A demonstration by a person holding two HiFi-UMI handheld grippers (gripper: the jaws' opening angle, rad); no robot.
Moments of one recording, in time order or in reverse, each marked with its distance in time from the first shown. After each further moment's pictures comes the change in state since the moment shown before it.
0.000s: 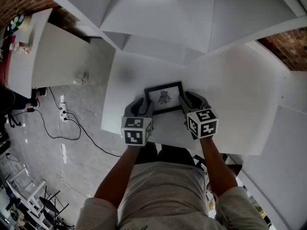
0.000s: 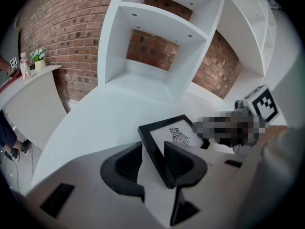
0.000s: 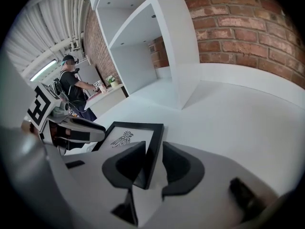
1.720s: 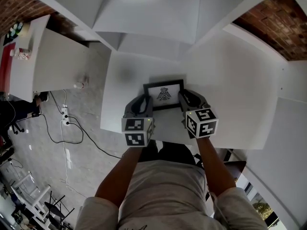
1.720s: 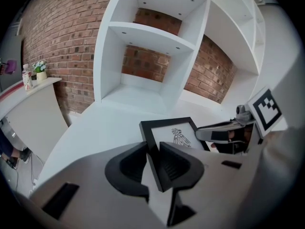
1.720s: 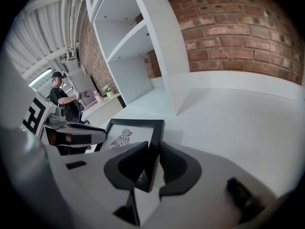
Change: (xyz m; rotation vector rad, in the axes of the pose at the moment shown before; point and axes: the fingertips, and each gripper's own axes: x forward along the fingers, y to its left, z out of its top) left arm -0.018 -0.021 0.021 0.052 -0.120 0.018; right arm -0.026 0.005 0.008 0.080 -0.100 -0.043
